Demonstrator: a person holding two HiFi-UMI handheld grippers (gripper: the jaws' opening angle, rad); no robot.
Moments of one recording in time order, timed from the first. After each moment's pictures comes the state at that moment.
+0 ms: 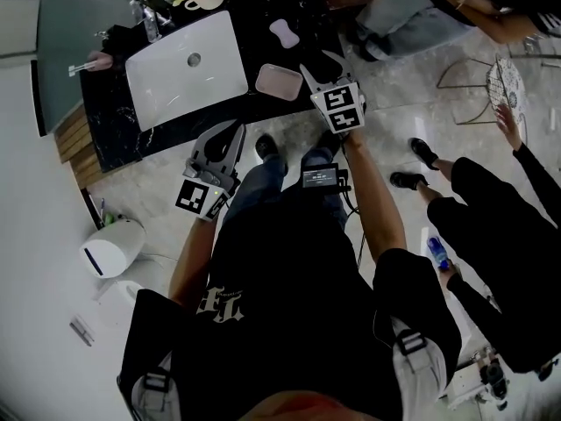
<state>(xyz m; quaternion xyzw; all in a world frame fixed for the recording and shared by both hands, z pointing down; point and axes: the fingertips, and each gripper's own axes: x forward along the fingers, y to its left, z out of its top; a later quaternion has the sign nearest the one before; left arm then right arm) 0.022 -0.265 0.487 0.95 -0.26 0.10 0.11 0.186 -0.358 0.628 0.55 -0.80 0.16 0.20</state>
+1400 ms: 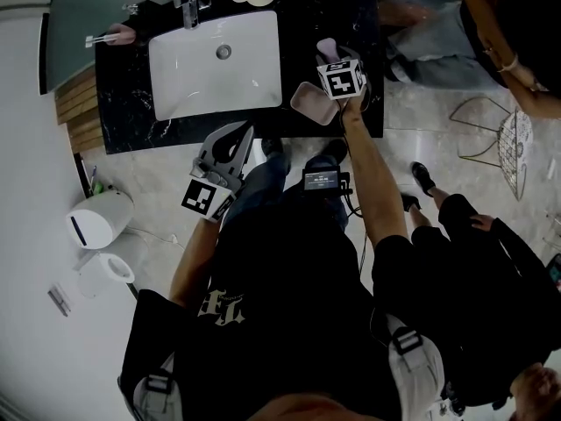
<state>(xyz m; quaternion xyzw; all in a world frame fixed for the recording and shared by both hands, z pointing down) -0.033 -0.336 0.499 0.93 -0.33 0.10 0.14 0.145 -0.487 0.743 0.50 -0.75 0.26 0.34</state>
